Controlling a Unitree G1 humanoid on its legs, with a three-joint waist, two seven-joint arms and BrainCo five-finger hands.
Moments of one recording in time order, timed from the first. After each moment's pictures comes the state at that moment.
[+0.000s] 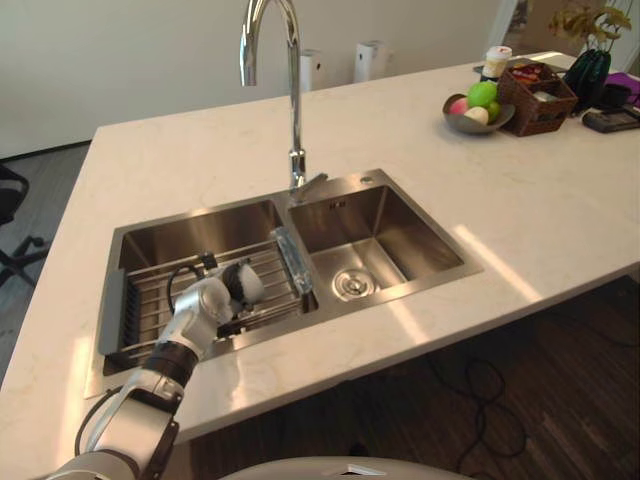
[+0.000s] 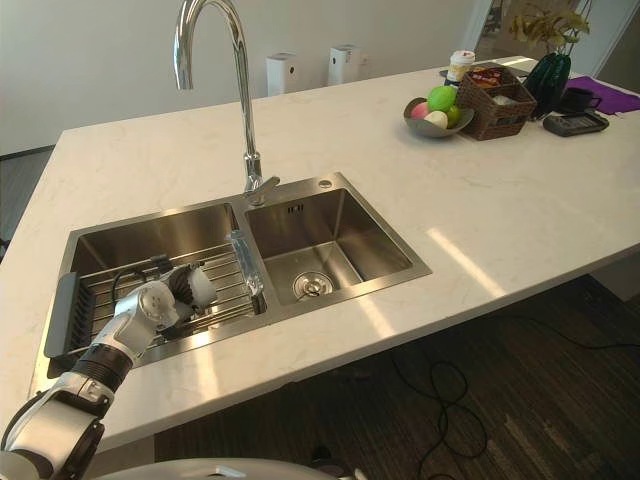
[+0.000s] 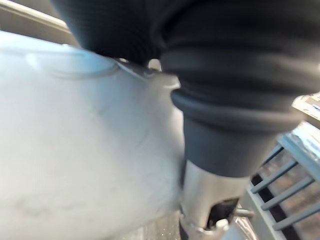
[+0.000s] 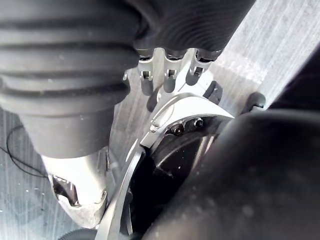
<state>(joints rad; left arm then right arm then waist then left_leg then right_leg) -0.43 0.28 -0.27 0.58 0.61 0.27 -0.23 0.35 -0.19 -0.04 0.90 0.82 0.24 0.19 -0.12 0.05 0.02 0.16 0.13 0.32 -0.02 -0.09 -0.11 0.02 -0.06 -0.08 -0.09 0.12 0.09</state>
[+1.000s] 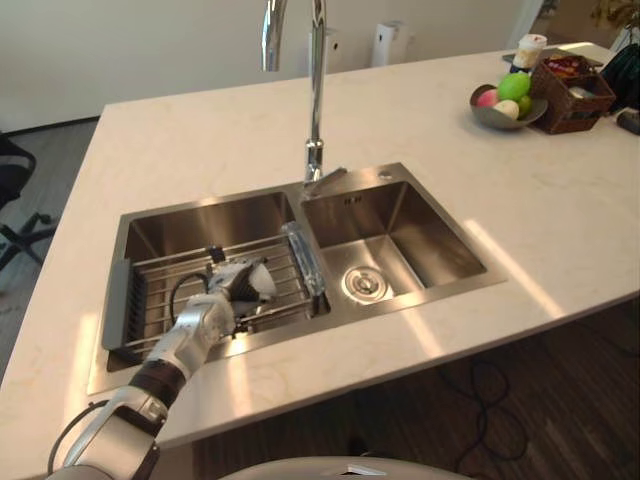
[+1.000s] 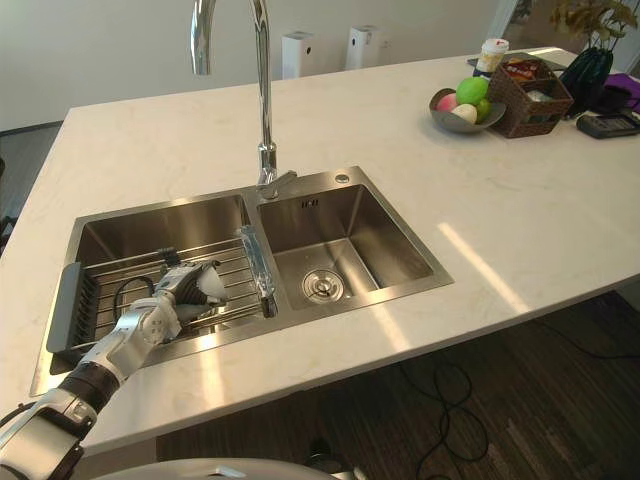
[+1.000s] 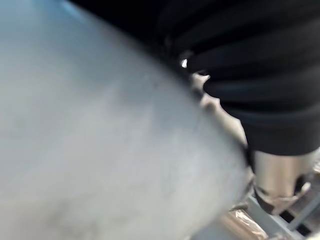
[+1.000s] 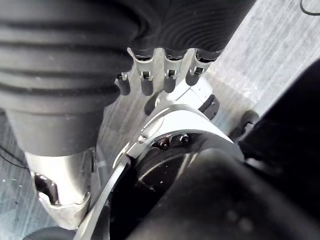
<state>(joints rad) -0.33 0.42 -0.43 0.48 0.63 -0.08 0.11 0.33 -0.21 0.03 0.92 0.78 0.21 0.19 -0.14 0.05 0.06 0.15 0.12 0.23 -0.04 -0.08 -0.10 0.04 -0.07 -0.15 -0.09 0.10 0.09</state>
